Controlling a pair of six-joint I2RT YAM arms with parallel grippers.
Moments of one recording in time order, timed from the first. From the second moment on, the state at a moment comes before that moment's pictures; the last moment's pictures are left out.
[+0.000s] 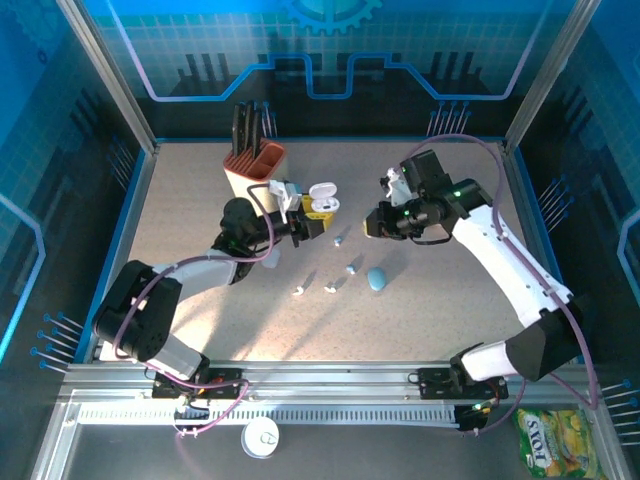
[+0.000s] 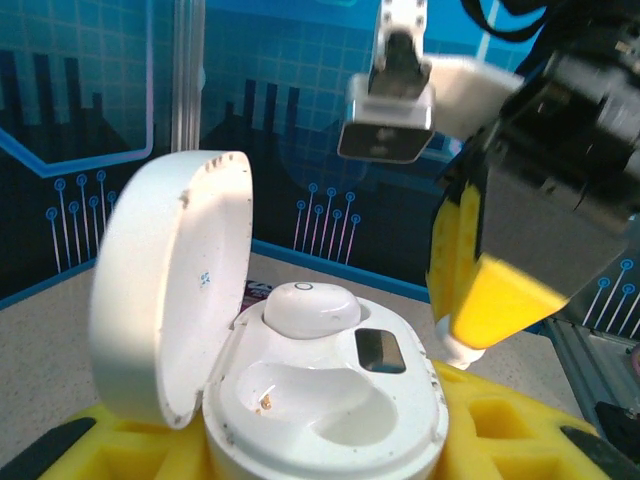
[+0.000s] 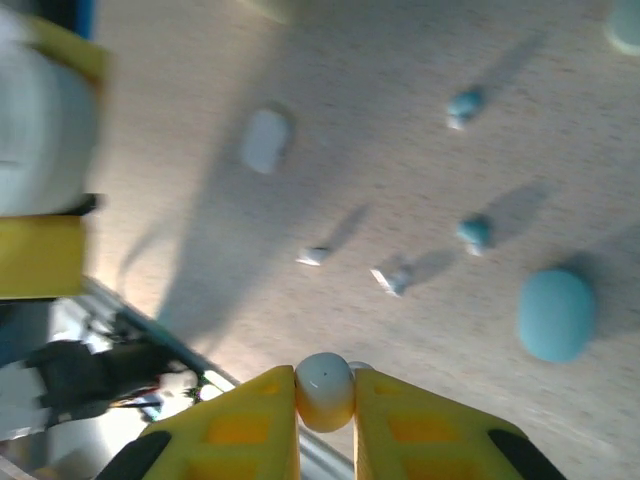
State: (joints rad) left arm -0.42 1.54 0.72 0.95 0.77 -0.23; right arm 0.43 1.39 1.42 -1.01 -0.47 0.47
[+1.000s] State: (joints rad) left arm -0.51 1.55 0.78 0.83 0.71 -0.08; right arm 0.47 1.46 1.49 -0.77 -0.66 0.65
